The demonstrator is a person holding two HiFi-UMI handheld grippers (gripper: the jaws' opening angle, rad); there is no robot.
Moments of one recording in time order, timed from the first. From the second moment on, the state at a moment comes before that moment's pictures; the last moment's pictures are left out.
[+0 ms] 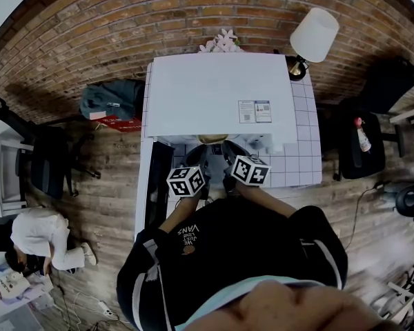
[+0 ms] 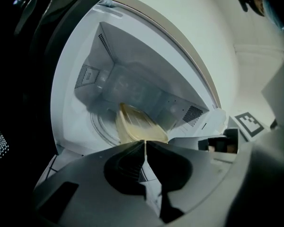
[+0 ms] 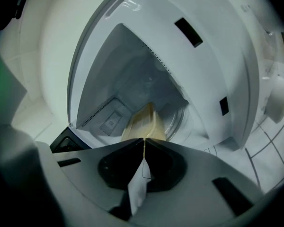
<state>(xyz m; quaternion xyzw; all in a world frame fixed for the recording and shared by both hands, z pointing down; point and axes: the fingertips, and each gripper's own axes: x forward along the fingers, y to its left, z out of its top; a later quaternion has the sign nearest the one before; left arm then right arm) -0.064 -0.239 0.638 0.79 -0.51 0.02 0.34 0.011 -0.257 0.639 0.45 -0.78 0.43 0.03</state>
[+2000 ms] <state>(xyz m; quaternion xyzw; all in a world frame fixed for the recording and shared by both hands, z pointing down) -0.068 -0.269 0.626 0.78 -0.53 0.00 0.33 0.011 -0.291 0.627 0.46 -0.79 0.41 0.01</state>
